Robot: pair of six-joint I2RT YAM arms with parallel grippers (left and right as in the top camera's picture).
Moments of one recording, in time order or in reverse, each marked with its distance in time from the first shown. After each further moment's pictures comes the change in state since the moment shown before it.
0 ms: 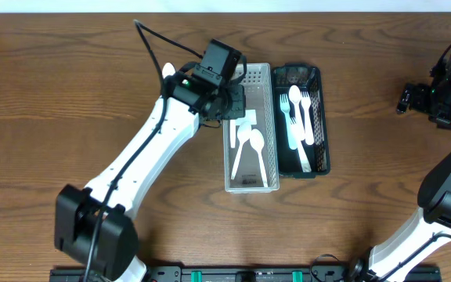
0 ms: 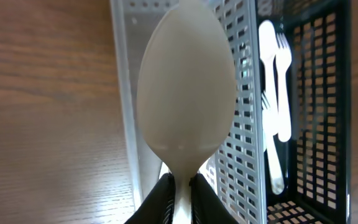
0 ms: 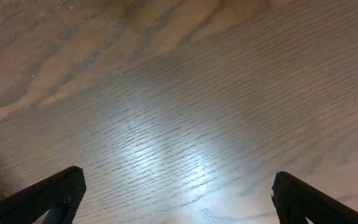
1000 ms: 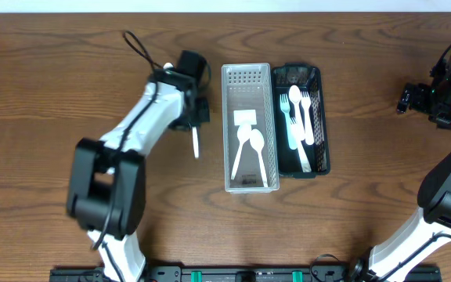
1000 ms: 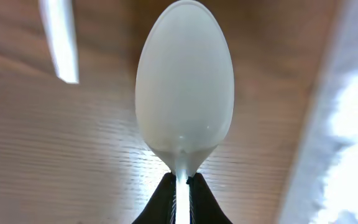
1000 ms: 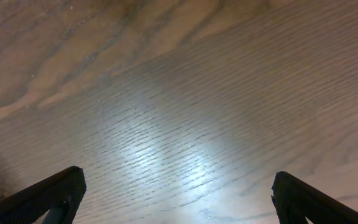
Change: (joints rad) left arm 0.203 0.188 -0.082 -0.011 -0.084 0.086; right arm 0.000 0.000 0.000 0.000 0.000 0.000
